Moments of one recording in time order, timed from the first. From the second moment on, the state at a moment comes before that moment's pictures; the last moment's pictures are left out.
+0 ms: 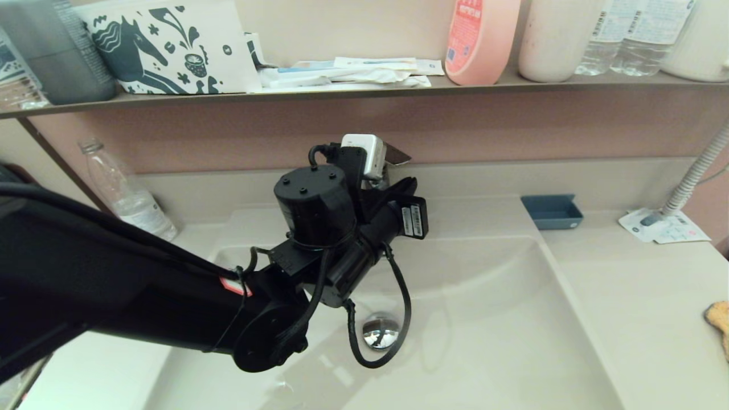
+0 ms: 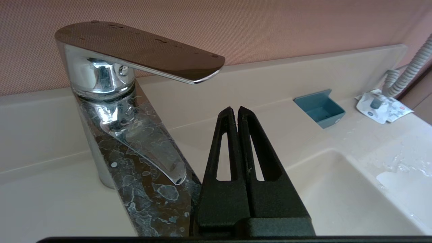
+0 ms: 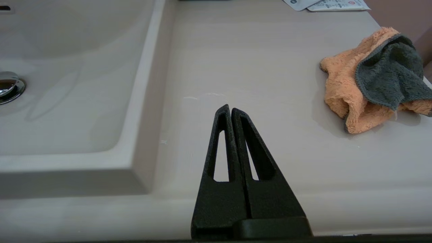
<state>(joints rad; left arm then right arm) -0.82 1.96 -1.02 -1.08 0.28 -0.02 0.00 0.00 0.00 -0.01 -0.01 -0.01</state>
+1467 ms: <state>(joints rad) -0.90 1.94 -0.86 -1.12 0.44 0.01 0.00 0.00 0.00 -0.01 -0.01 -0.01</state>
